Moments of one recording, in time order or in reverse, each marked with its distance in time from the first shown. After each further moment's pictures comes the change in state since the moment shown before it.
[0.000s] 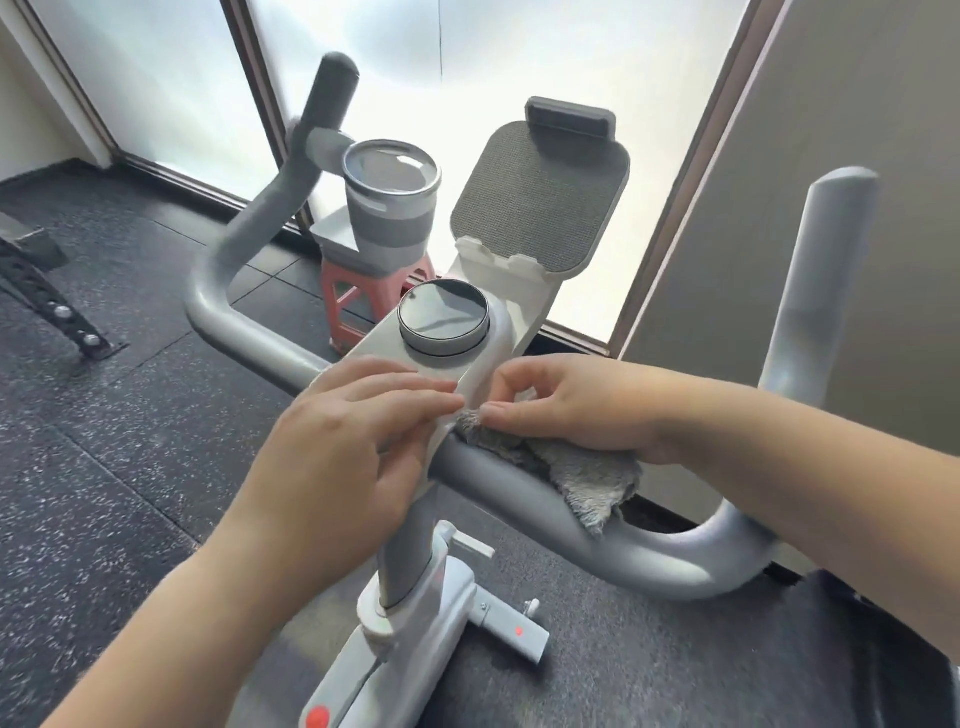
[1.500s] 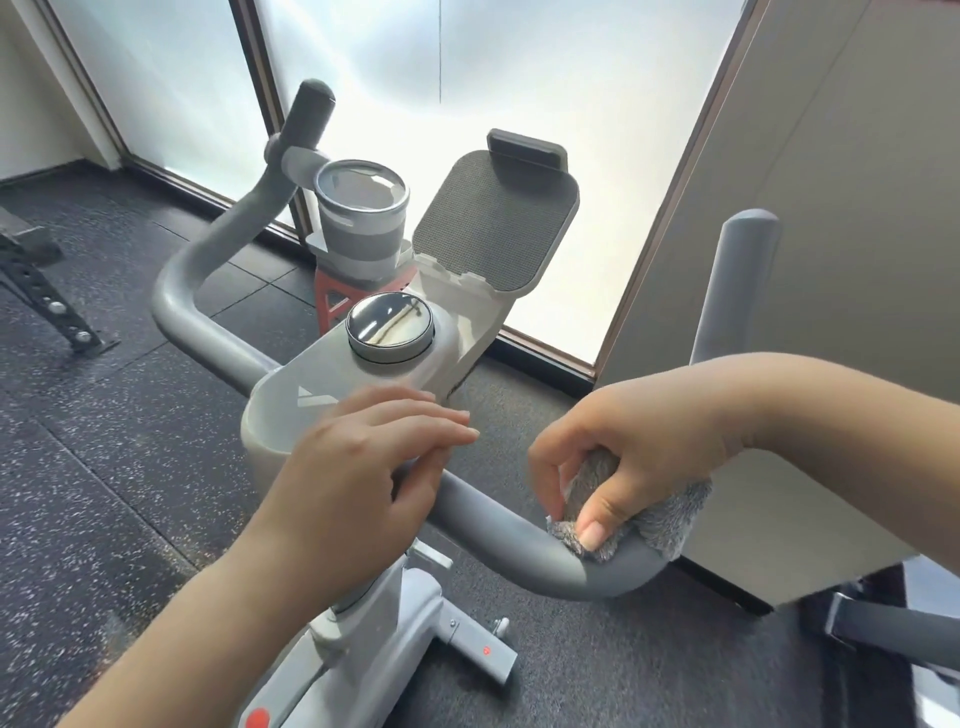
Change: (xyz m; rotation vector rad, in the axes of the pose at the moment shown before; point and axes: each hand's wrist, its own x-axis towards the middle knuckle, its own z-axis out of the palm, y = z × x) left_hand 0.003 0.042 0.035 -0.055 0.009 0.011; right_hand -0.062 0.006 -0.063 -0.612 -0.509 -0.074
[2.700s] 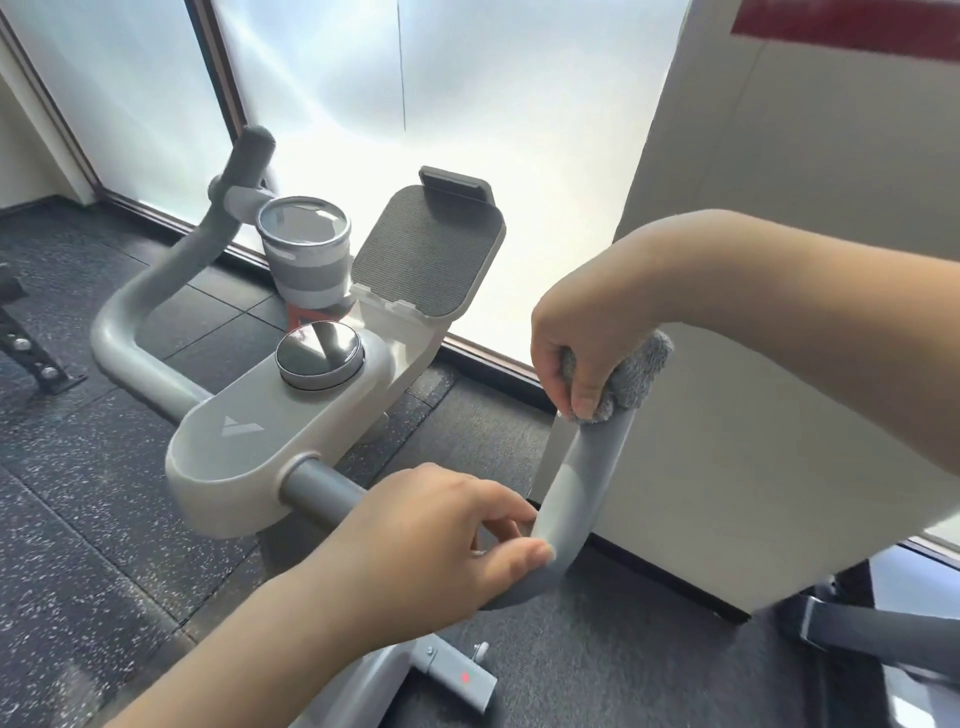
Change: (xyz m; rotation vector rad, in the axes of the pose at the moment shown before) left_hand 0.025 0.076 0.041 -0.007 -0.448 -0.066; right_hand -0.009 0.030 -0.066 -0.188 0.096 0.471
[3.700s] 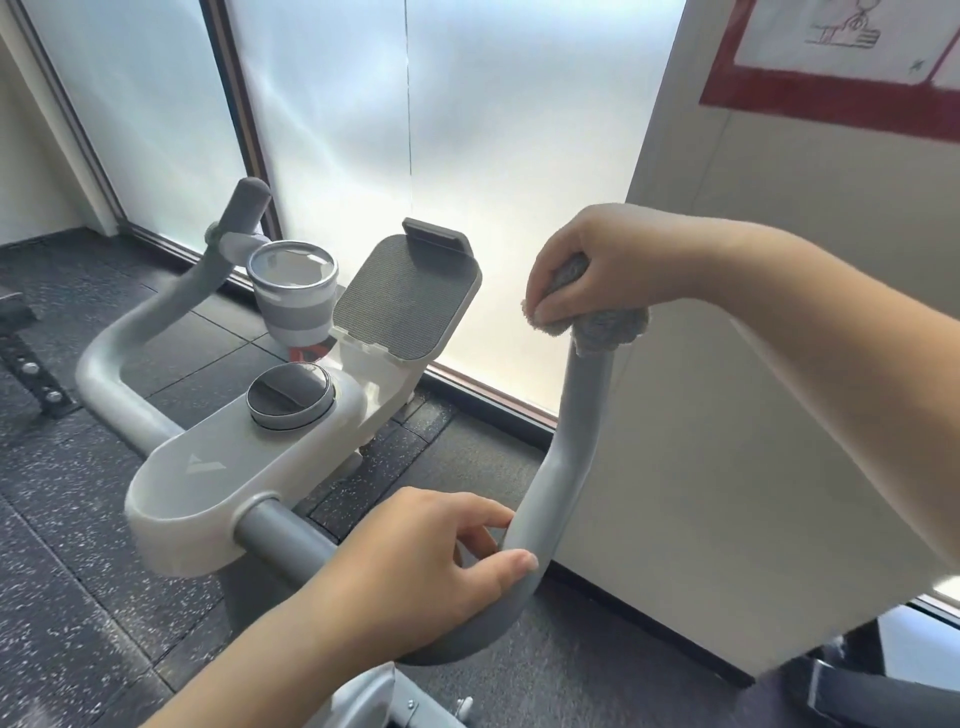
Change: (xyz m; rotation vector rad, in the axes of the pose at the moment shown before) left_hand 0.026 0.018 0.013 -0.189 0.049 -0.128; right_hand -0.051 0.060 -0.035 0.182 0.665 -0.195
